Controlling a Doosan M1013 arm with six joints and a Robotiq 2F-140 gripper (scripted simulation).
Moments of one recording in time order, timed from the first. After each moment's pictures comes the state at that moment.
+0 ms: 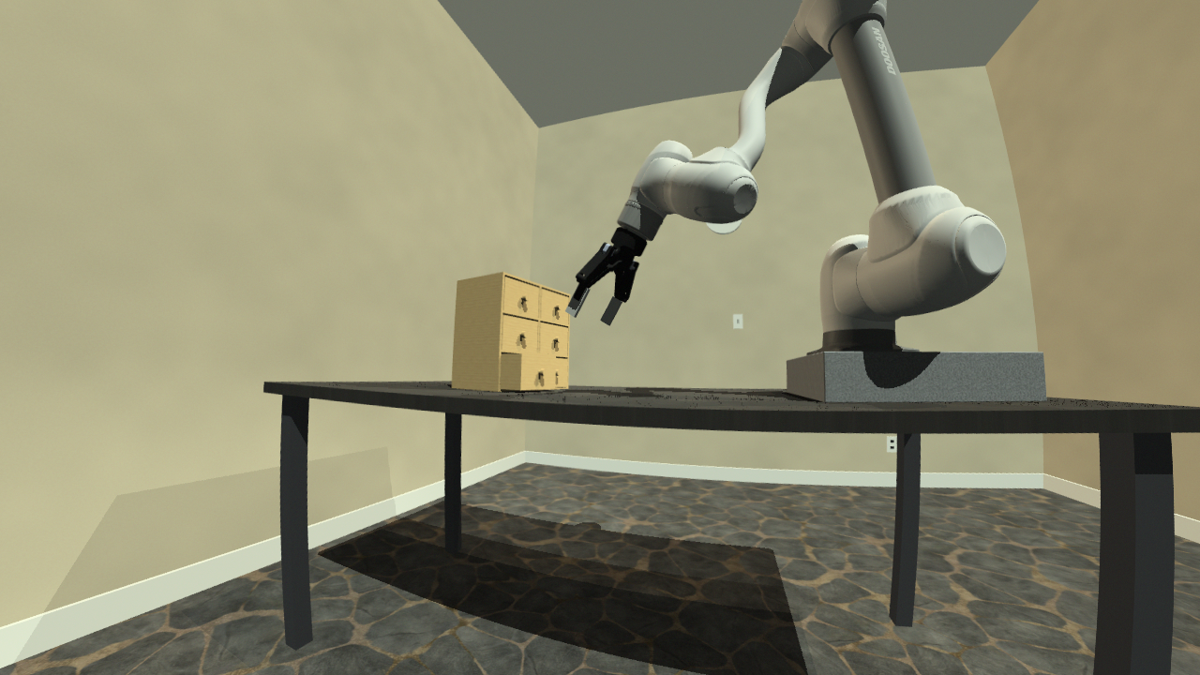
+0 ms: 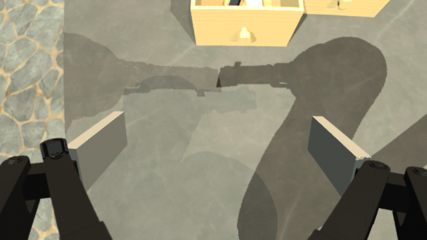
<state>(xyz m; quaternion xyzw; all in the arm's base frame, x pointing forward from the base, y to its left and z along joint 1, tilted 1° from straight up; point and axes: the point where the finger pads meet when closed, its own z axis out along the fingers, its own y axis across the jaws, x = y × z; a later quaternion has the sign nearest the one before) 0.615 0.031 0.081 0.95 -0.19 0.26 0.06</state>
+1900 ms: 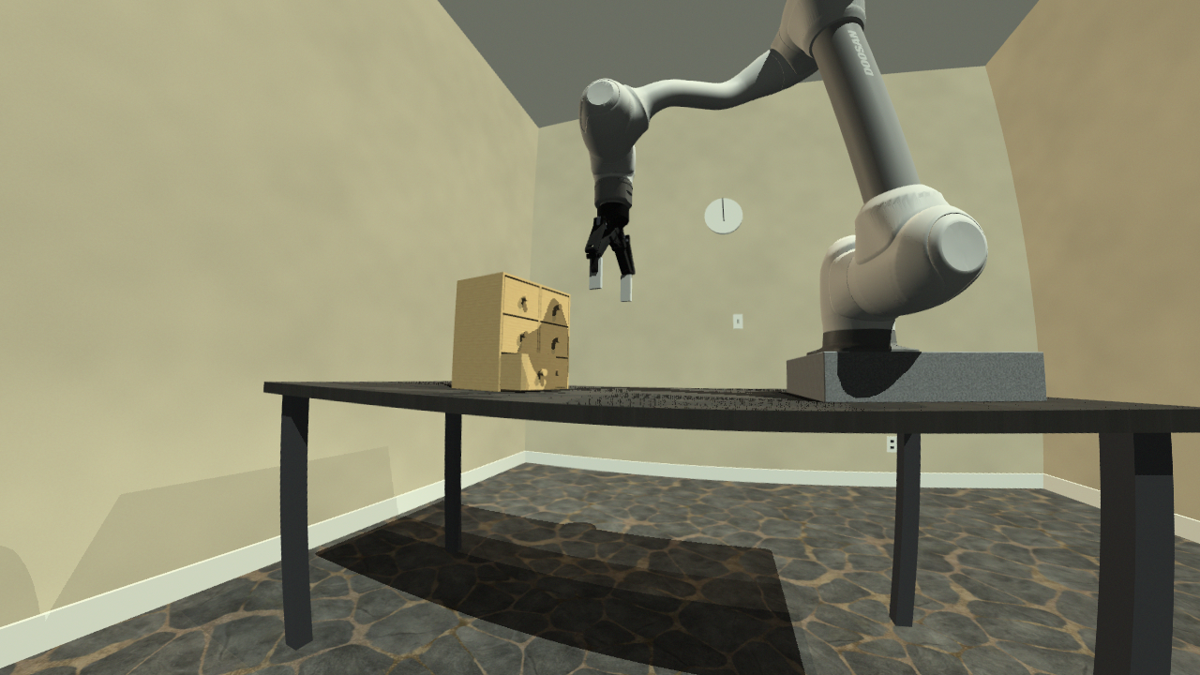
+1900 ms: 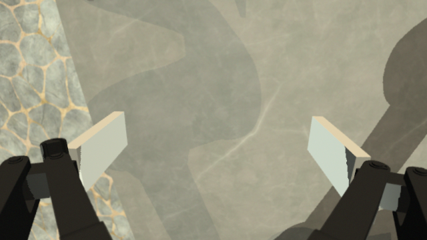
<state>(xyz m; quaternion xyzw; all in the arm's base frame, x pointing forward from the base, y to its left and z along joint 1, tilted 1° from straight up) 0.569 0.028 0.137 0.98 -0.19 0.00 0.00</state>
